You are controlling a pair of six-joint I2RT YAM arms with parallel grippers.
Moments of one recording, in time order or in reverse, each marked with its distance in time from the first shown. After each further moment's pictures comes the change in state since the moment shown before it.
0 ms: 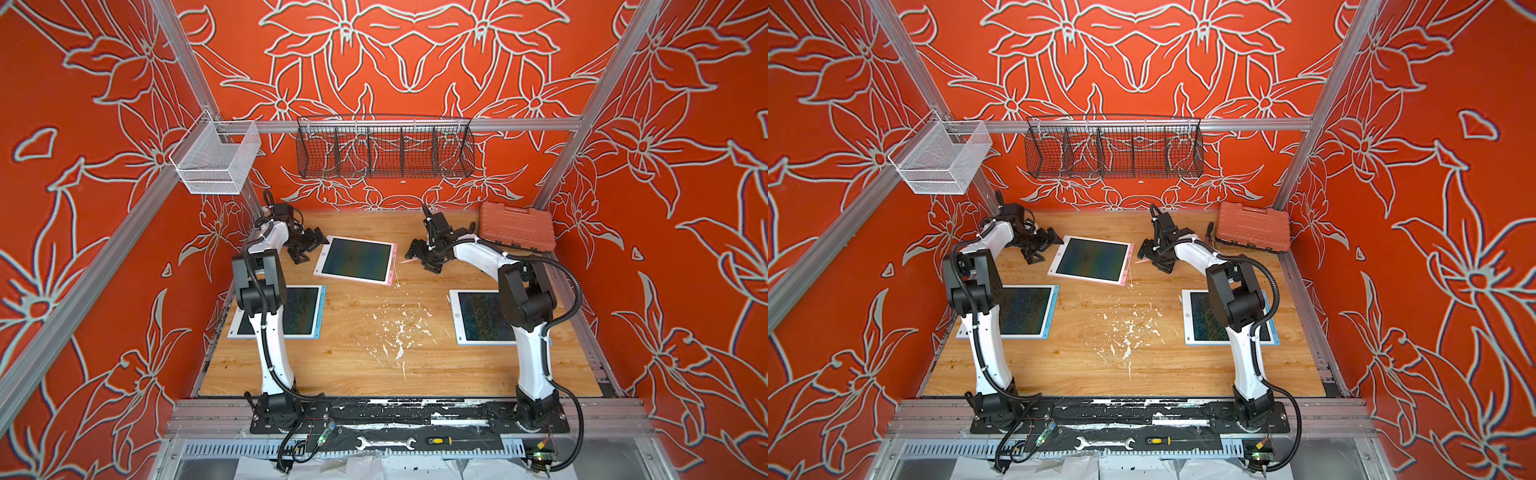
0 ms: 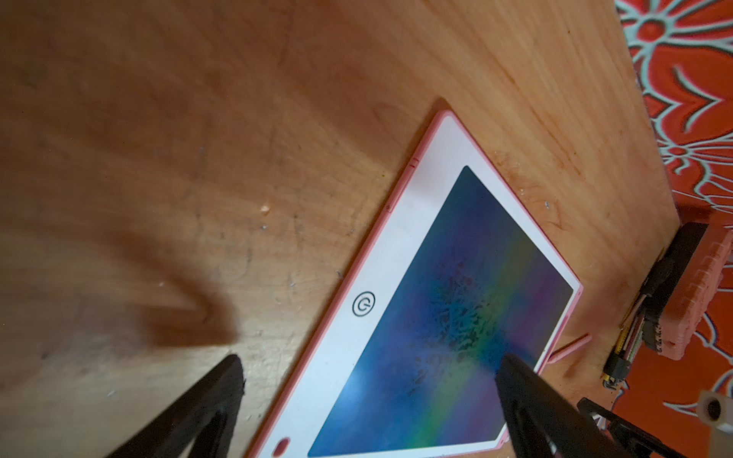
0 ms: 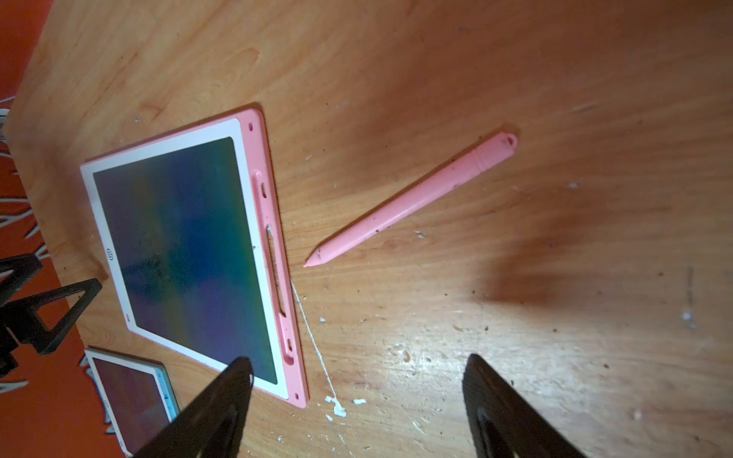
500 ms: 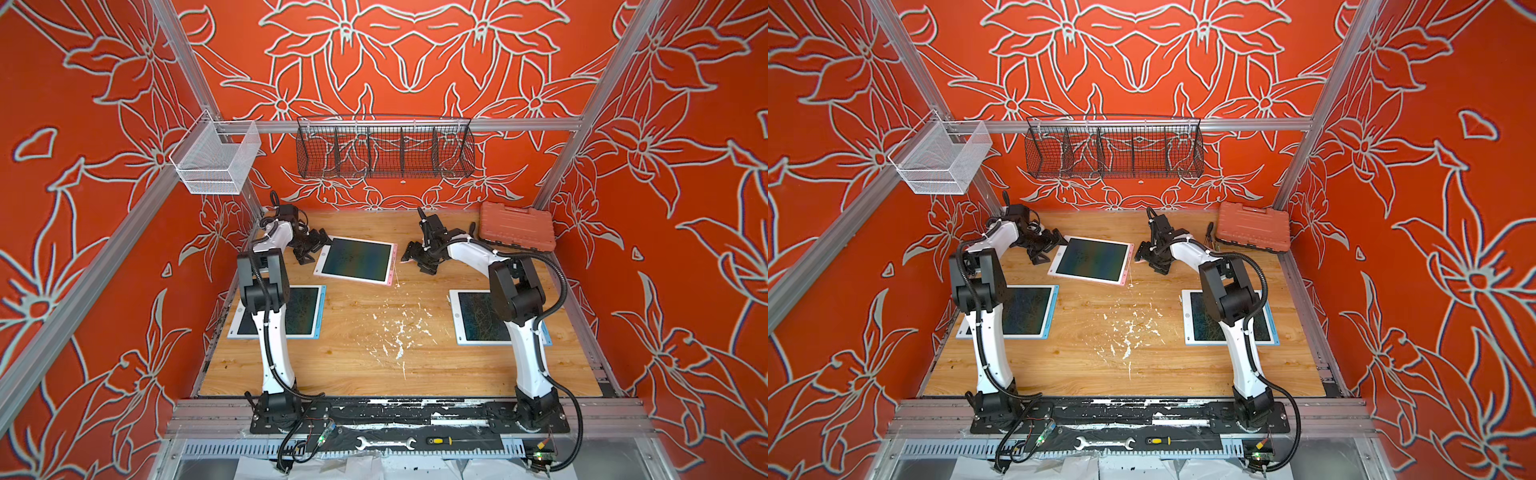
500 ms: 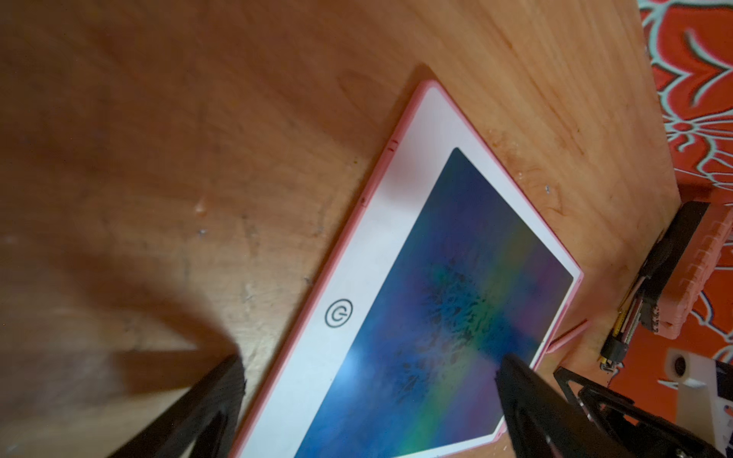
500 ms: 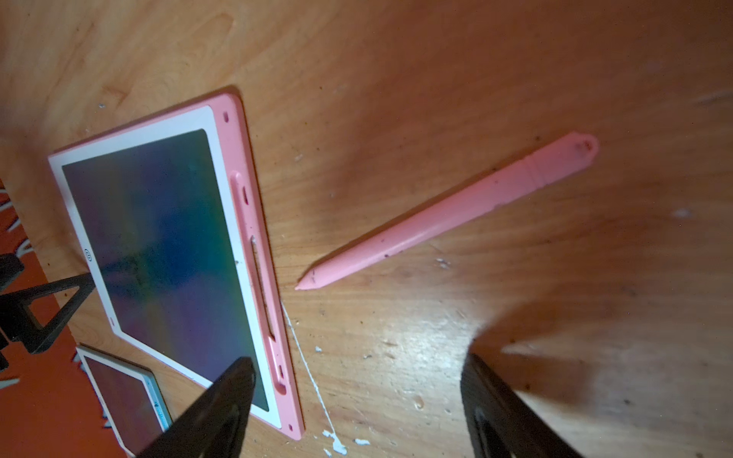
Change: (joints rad) left arm -0.031 0.032 0.026 -0.021 0.030 0.016; right arm 0.004 0.090 0.071 -0.014 -0.044 -0.006
